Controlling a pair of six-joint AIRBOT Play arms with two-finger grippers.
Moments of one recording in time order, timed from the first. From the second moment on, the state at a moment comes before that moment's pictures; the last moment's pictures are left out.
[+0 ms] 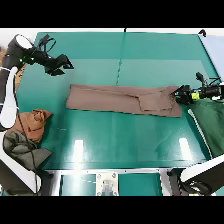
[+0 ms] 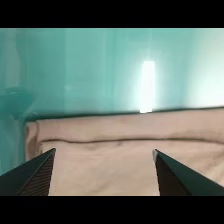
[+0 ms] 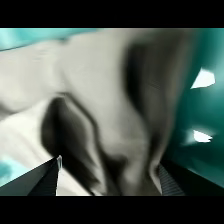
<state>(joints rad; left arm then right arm) 0.05 -1.90 1.94 1.01 -1.29 -1.55 -0.57 -1.92 1.47 -0.79 1.44 1.08</state>
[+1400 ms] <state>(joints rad) -0.51 -1.95 1.78 0.99 -0.90 -1.46 -0.40 -1.83 1.69 -0.72 1.66 1.25</state>
